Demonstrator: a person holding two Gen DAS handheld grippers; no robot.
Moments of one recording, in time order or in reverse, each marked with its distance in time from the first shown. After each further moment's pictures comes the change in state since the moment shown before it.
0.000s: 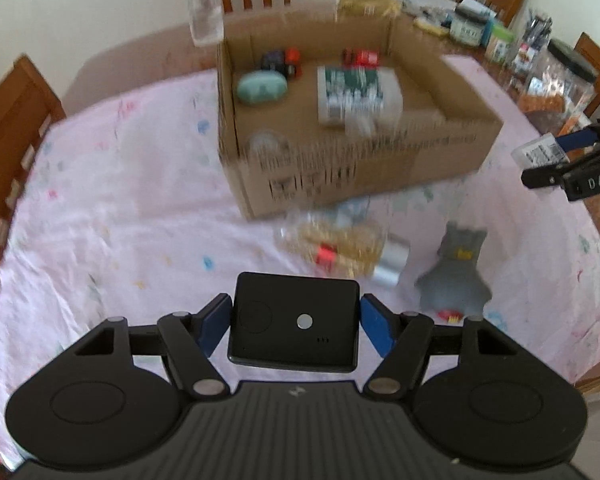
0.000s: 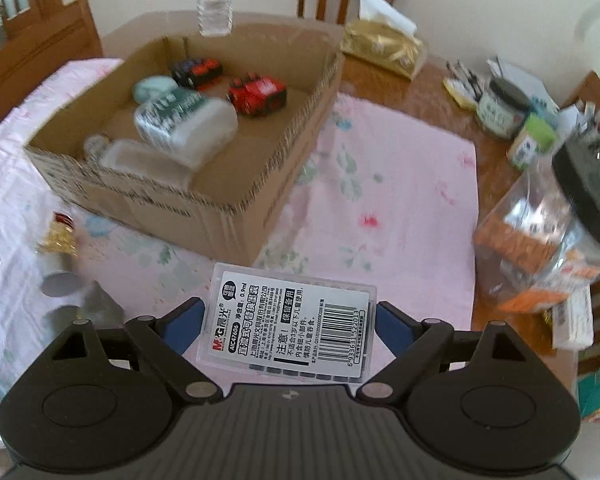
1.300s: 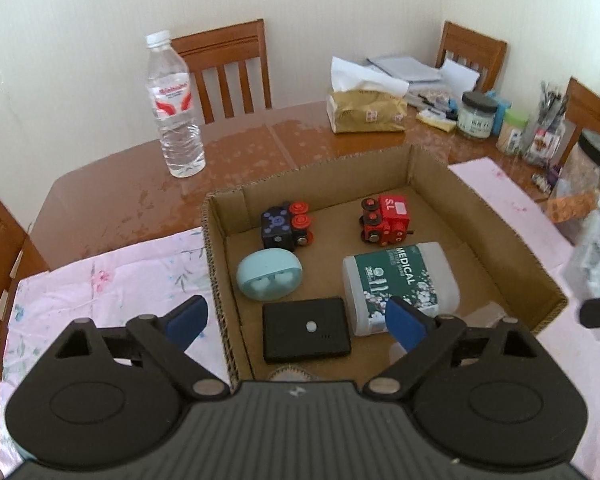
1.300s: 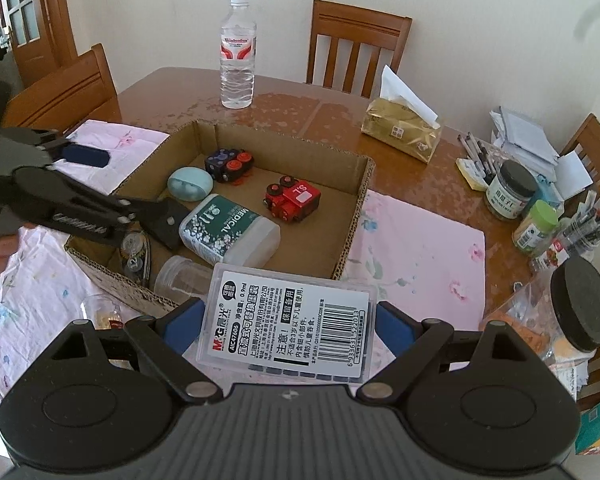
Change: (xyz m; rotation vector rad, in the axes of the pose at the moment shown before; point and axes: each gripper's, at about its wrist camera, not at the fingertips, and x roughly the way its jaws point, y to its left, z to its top) left arm 0.052 0.025 0.123 0.085 -0.244 -0.032; right arm -0.032 0.042 0.071 -0.002 -0.110 -0.011
